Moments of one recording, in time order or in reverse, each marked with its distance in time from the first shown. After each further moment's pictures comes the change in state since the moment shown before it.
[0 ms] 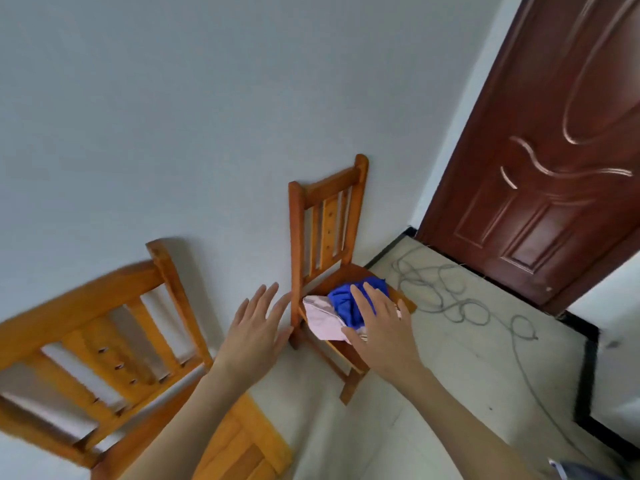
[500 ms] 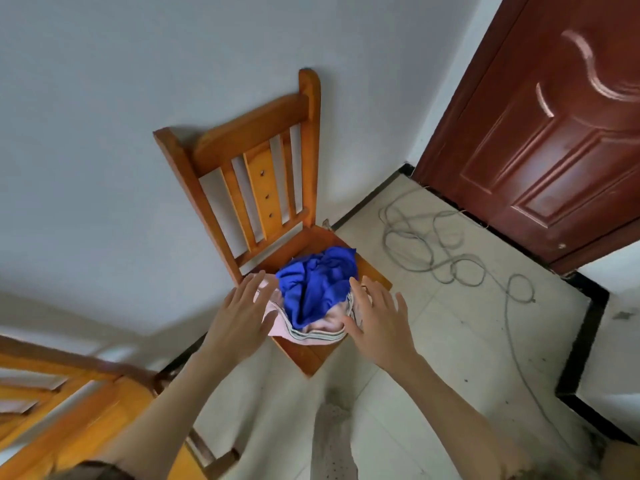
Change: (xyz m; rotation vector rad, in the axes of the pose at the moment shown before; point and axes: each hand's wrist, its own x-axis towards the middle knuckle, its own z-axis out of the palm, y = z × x) left_hand 0.243 0.082 0.173 -0.041 -0.256 -0.028; right_hand 0.164 0.233 0.116 0.063 -0.267 0.061
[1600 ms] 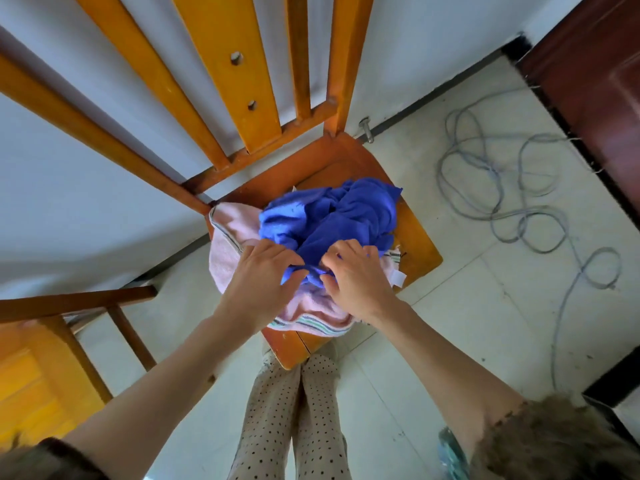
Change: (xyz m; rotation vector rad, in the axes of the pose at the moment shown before) left_hand 0.170 -0.008 0.178 -0.293 0.059 -0.169; right_hand 0.217 0.053 0.197 0.138 -0.203 -0.462
